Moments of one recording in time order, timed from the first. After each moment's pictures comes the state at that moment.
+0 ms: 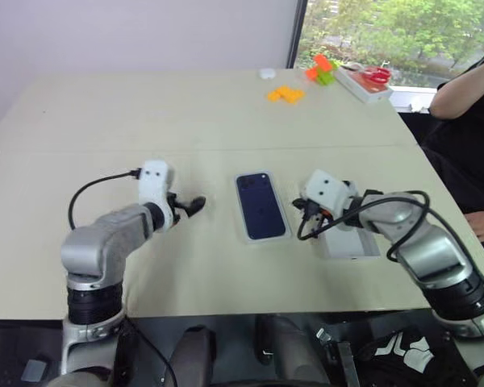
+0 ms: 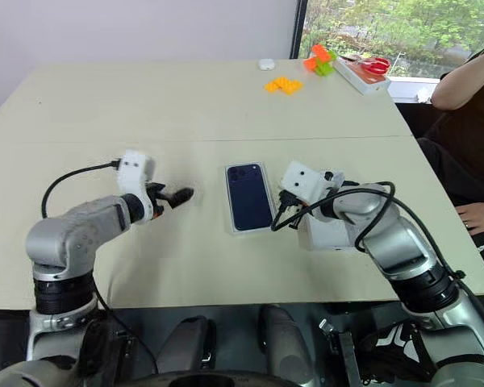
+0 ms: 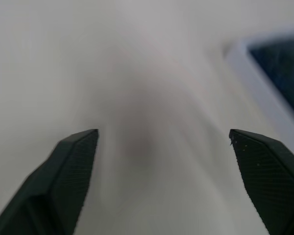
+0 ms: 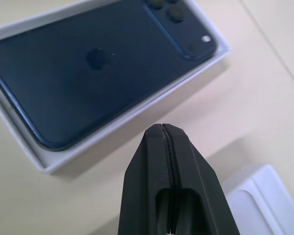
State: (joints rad) left arm -0.43 0.41 0.00 -0.38 -0.36 1.23 -0.26; right arm -0.47 -0.73 0.29 -0.35 0.04 0.76 0.76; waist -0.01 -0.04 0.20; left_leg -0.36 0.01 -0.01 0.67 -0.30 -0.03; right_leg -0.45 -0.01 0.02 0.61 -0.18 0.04
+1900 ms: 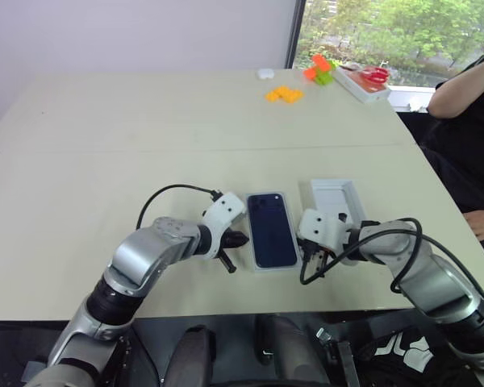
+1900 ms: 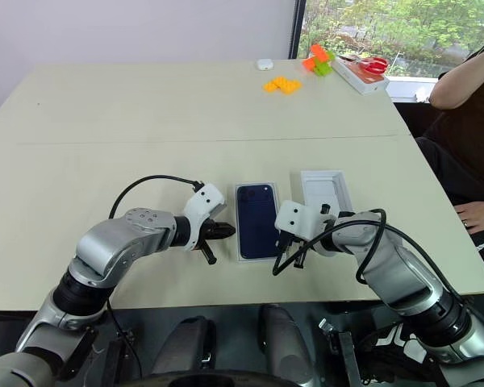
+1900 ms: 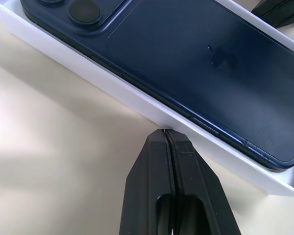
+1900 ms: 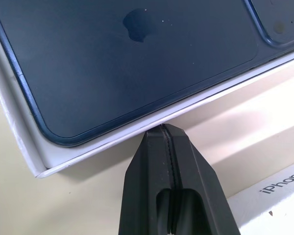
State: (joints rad) left arm -0.49 0.41 -0.33 -0.42 -0.38 1.24 -0.56; right arm -0.32 -0.83 0.34 -0.54 0.00 0.87 0.89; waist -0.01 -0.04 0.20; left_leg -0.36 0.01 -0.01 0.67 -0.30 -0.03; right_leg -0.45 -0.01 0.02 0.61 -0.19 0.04
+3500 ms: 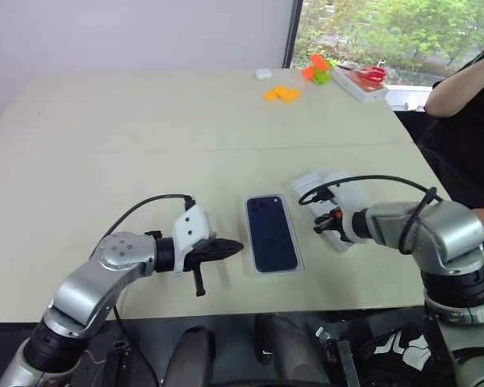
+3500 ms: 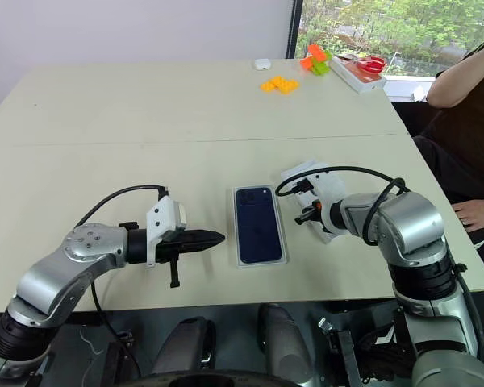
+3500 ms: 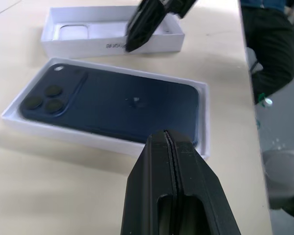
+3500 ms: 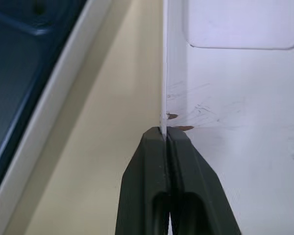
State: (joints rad) left arm -0.17 0.66 -0.13 -0.54 -0.46 0.64 -0.84; right arm -0.59 -0.62 0.01 -0.37 0.52 1.61 0.25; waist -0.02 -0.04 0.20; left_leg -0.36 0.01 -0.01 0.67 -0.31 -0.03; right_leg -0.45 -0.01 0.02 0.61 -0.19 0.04
